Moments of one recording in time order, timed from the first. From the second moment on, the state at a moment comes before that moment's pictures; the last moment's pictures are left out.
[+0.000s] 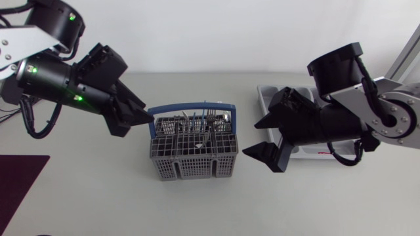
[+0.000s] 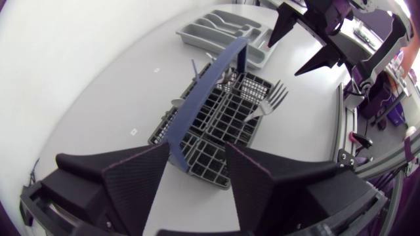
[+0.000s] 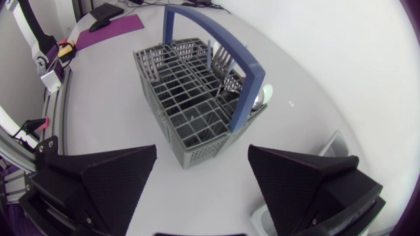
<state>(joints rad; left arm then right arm) -0.33 1.33 1.18 -0.78 0.35 0.57 0.42 1.26 0.85 -0.43 -0.36 -0.55</state>
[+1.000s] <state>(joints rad) -0.86 1.79 1.61 -1.08 -0.10 0.11 0.42 1.08 0.68 -0.42 -0.33 -0.50</state>
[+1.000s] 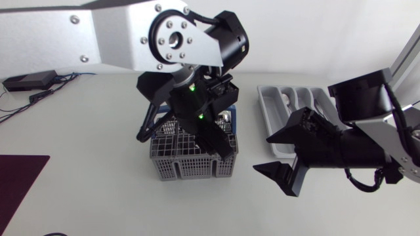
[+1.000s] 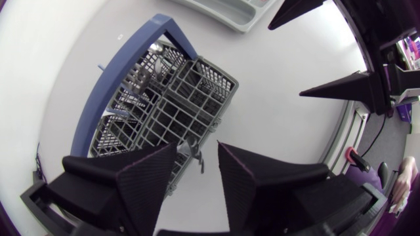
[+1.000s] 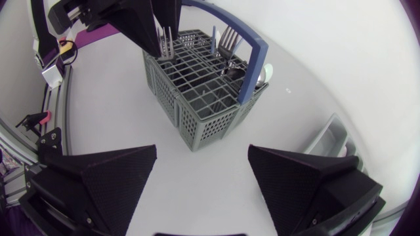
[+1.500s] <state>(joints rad) -0.86 1.81 1.62 -1.08 -0.16 0.10 0.42 1.05 0.63 -0.41 -0.33 -0.50</state>
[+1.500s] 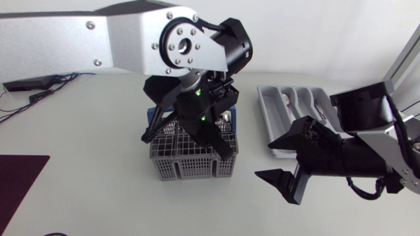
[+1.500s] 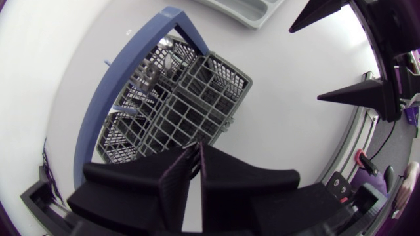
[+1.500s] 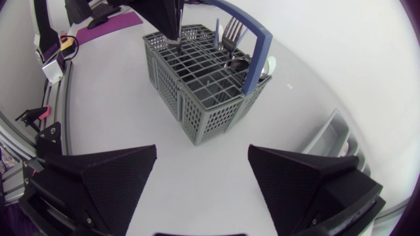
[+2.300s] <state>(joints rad) -0.85 1.62 1.61 -1.13 -0.10 0.08 0.42 1.05 0.60 -0.36 -0.33 -0.50</state>
